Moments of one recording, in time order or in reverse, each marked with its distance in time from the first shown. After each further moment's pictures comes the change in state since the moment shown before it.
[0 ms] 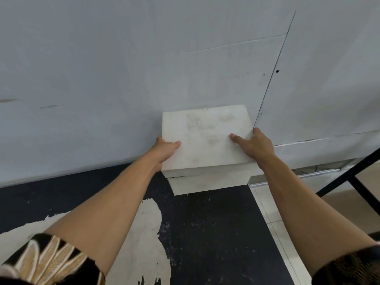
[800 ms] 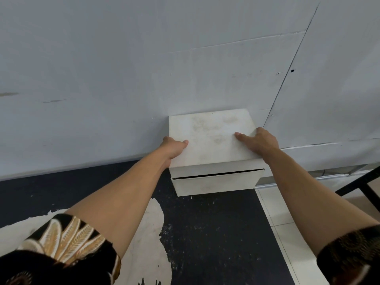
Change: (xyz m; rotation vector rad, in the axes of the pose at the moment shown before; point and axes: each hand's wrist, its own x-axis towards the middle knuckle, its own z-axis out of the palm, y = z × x) left_hand 0.035 -0.004 0.007 0.017 0.025 -0.070; right_hand 0.041 -0.005 0.011 -0.158 -0.076 0.030
